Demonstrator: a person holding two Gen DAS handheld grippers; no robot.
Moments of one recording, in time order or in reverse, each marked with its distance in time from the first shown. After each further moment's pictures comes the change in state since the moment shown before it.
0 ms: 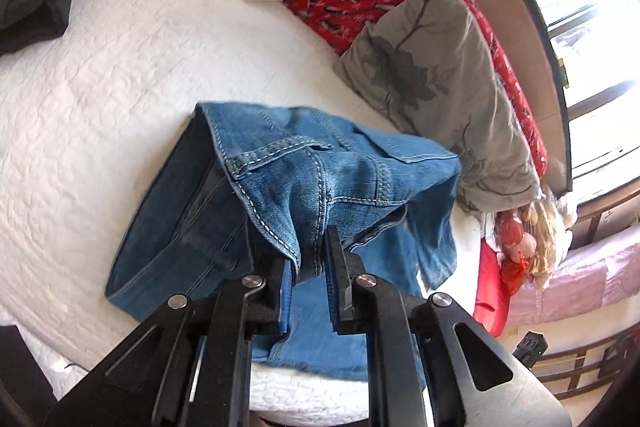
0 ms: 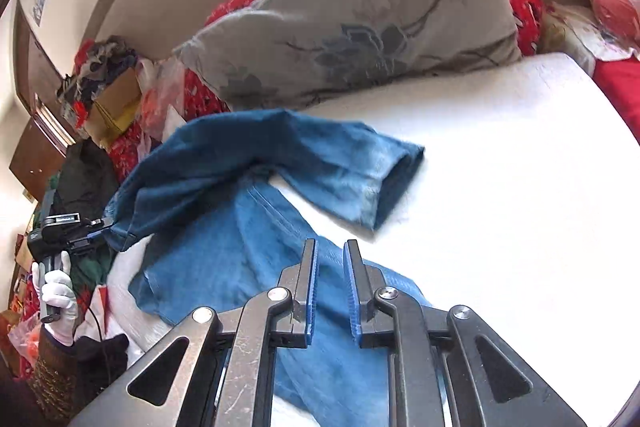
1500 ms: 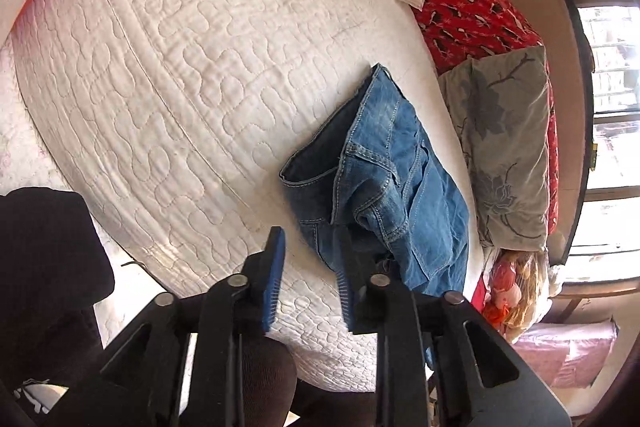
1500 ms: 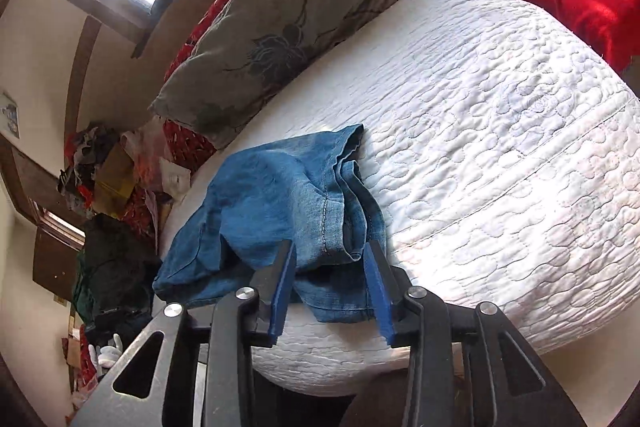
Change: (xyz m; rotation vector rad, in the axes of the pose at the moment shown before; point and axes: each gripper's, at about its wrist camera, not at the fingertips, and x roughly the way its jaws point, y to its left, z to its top) left arm -0.071 0.124 -0.078 -0.313 0.000 0.021; right arm -0.099 -0.076 -0.116 0.395 -0.100 0.095
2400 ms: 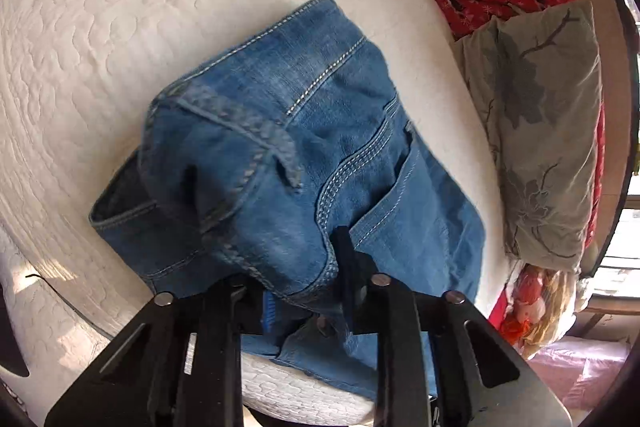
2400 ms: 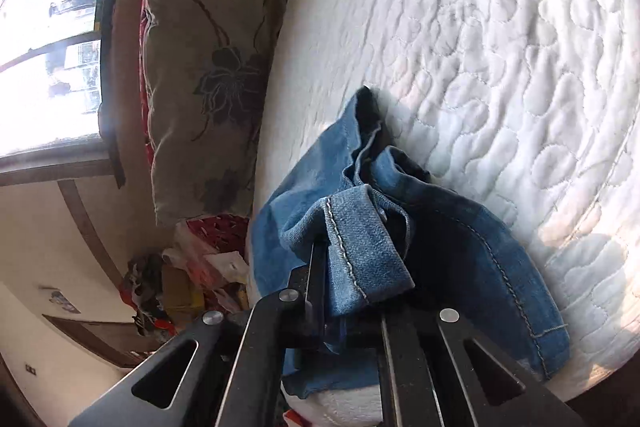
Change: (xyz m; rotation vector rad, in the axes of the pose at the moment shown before) left arm 0.098 -0.113 0.039 -0.036 0.084 0.108; right arm 0.123 -0.009 0.028 0.557 -0.020 0.204
